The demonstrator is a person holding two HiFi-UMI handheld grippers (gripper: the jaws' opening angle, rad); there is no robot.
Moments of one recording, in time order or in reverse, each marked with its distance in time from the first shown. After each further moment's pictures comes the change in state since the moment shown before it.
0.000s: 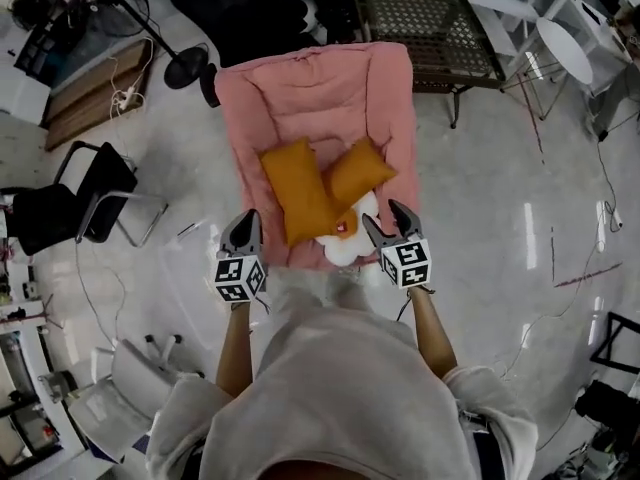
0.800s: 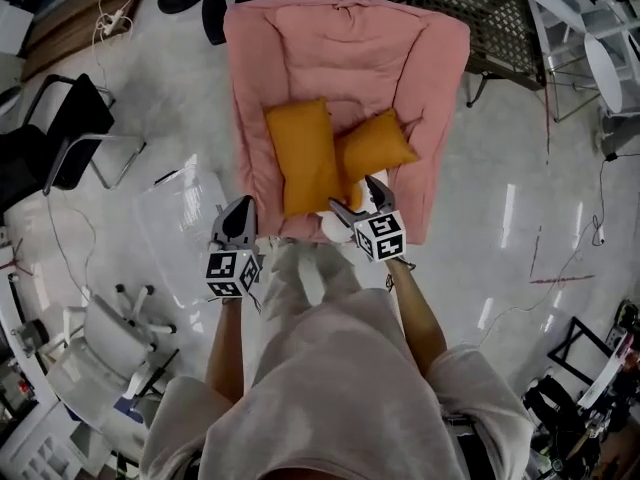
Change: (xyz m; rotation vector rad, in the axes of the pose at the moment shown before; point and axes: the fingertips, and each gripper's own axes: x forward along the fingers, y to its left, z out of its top) left arm 0.033 0.073 -0.079 -0.137 0.097 0.033; right arm 0.162 0.069 -0.075 0.005 0.244 0.209
